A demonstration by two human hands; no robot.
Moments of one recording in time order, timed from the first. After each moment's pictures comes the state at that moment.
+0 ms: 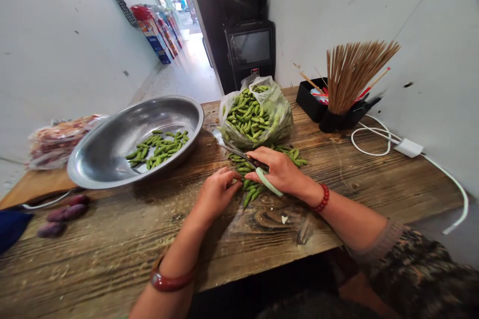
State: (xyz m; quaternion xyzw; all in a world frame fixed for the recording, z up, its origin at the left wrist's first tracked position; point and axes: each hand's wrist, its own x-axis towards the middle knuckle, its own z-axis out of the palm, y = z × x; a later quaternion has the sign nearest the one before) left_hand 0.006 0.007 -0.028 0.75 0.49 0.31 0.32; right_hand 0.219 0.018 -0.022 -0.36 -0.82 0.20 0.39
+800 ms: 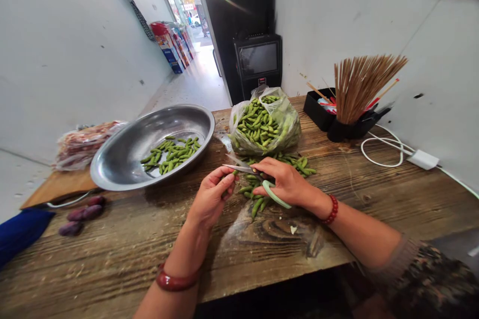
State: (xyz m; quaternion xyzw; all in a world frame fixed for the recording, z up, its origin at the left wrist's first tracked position) left_hand -0.001 0.003 -0.014 0.40 0.44 0.50 0.63; right_hand 0.212 0.015 -0.025 -0.35 -0.84 0.21 0.36
